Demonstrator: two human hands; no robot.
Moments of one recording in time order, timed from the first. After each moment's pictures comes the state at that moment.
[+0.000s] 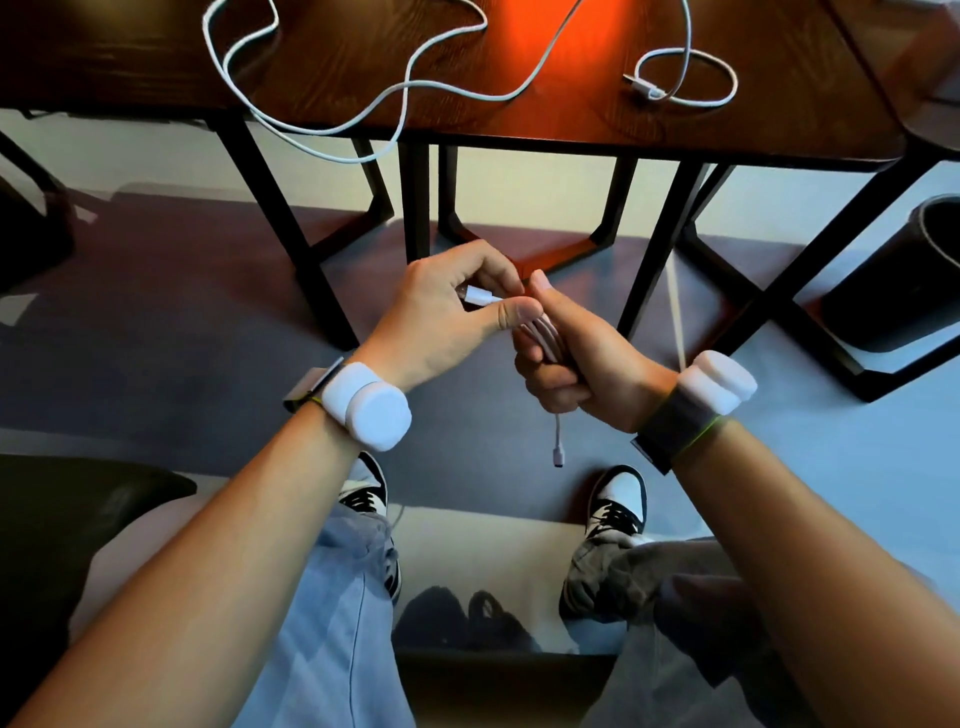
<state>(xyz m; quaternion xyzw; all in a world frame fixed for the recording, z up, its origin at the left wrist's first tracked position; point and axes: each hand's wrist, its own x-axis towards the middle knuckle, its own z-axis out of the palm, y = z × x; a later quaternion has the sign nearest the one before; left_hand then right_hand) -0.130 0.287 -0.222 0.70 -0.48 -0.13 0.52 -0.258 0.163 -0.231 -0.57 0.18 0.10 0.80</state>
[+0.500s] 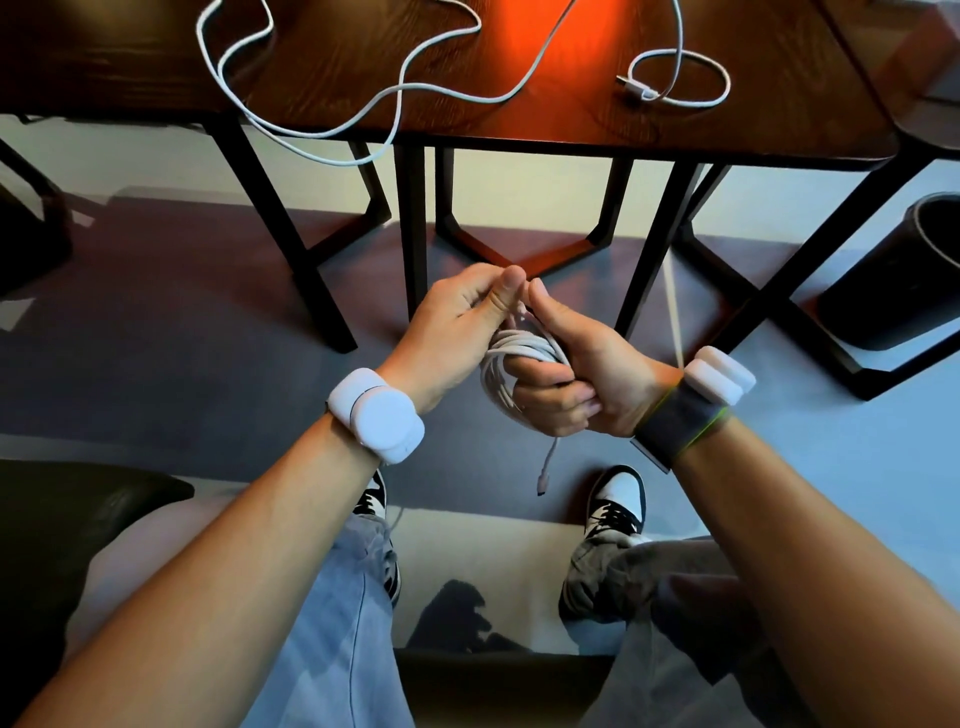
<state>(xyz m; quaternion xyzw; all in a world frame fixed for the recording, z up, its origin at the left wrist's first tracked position) -0.150 0.276 -0.235 0.65 -0.39 -0.26 0.60 -0.261 0.164 -0.224 -0.41 0.02 0.27 0.87</state>
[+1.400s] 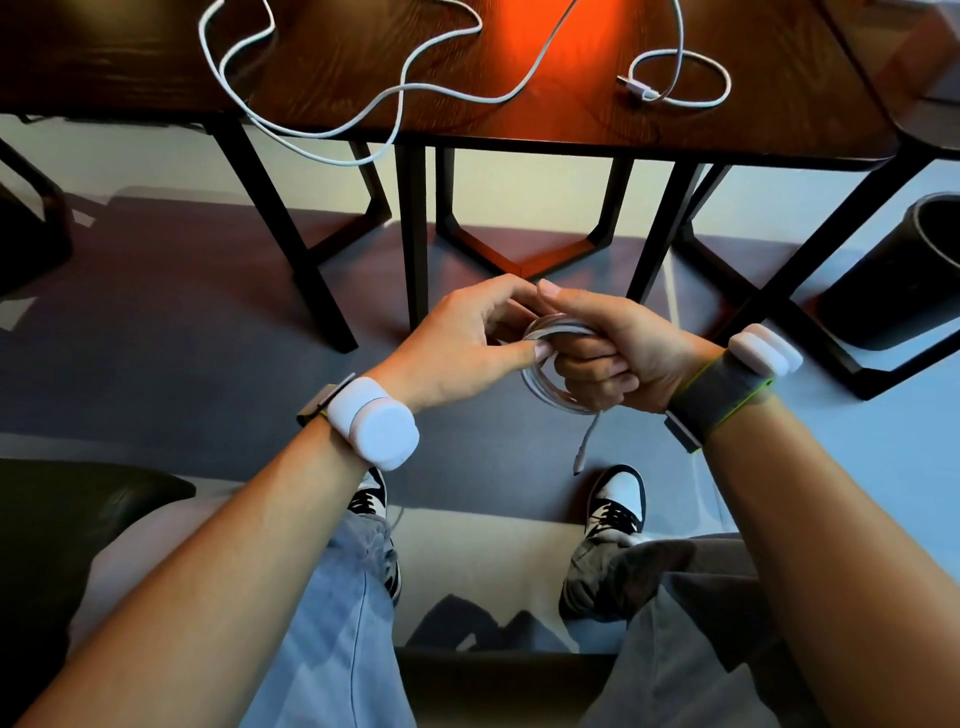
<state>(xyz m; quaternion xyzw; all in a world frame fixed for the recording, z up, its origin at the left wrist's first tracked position) -0.152 0.286 -0.227 0.66 -0.46 -0.32 0.51 -0.272 0.136 -0.213 -0.56 0.20 0.17 0.78</state>
